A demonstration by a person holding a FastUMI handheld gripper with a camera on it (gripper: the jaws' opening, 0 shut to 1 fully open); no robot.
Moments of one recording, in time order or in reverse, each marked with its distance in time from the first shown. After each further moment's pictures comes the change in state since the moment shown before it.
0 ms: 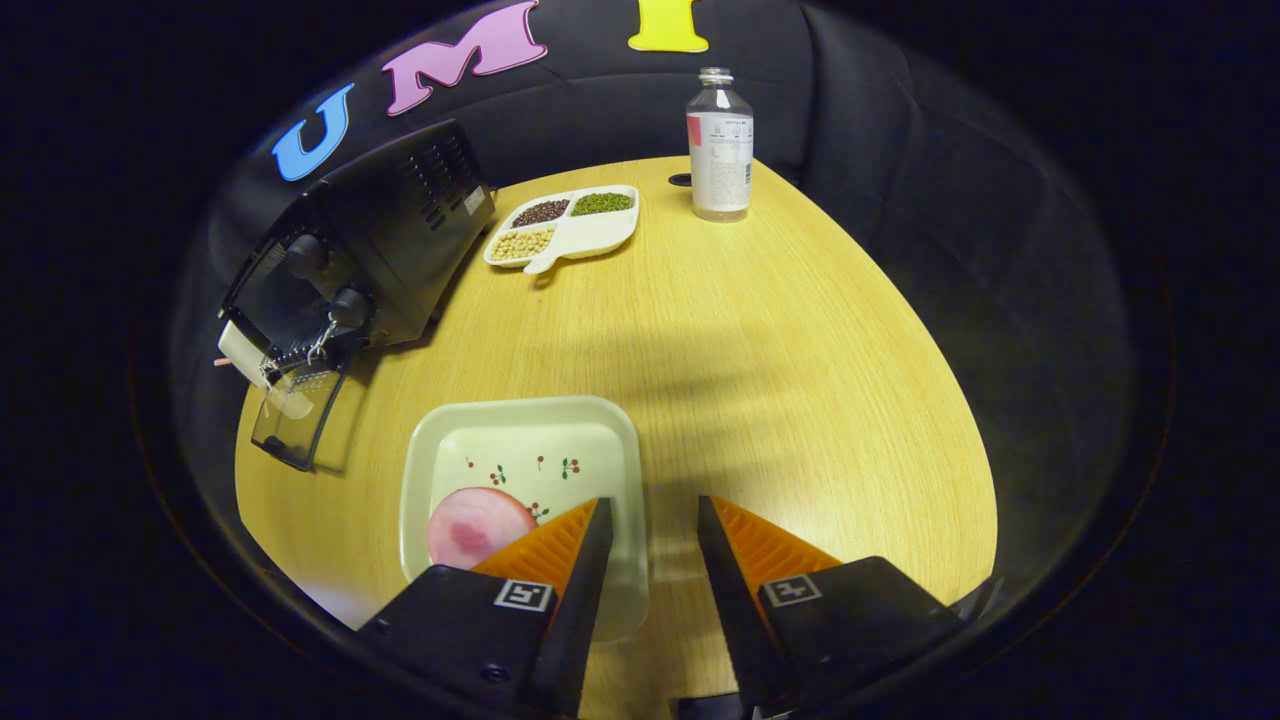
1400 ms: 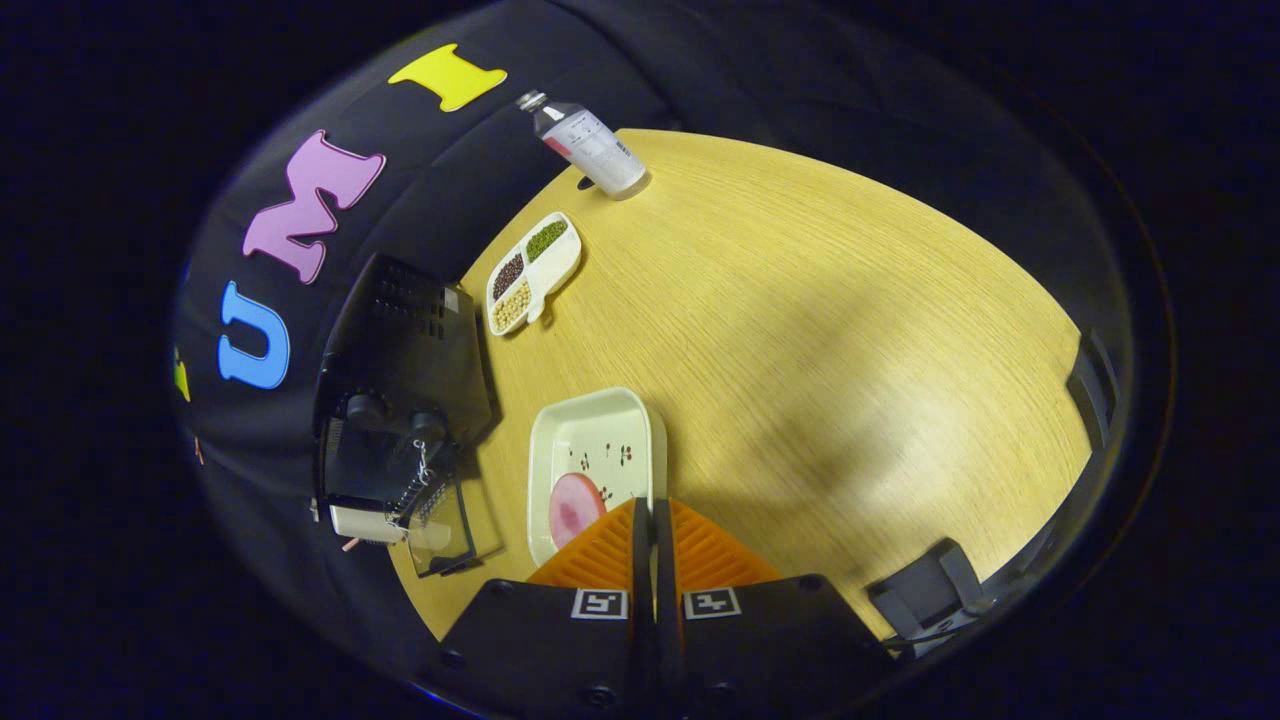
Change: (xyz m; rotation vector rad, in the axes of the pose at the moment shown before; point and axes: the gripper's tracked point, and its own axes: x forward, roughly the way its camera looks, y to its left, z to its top) arm -0.061 0.057 -0.011 0.675 0.034 0.158
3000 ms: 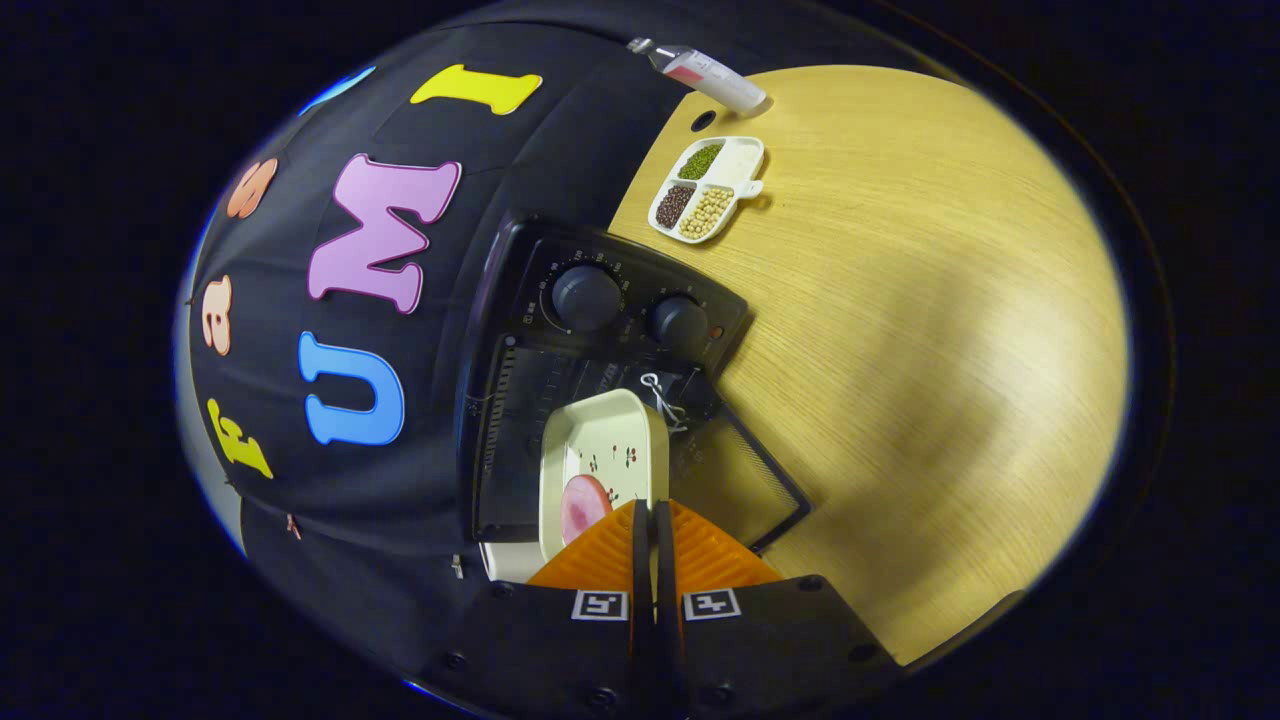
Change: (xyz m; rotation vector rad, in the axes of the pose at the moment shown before) arm 0.060 0.236 -0.093 0.291 -0.032 0.325
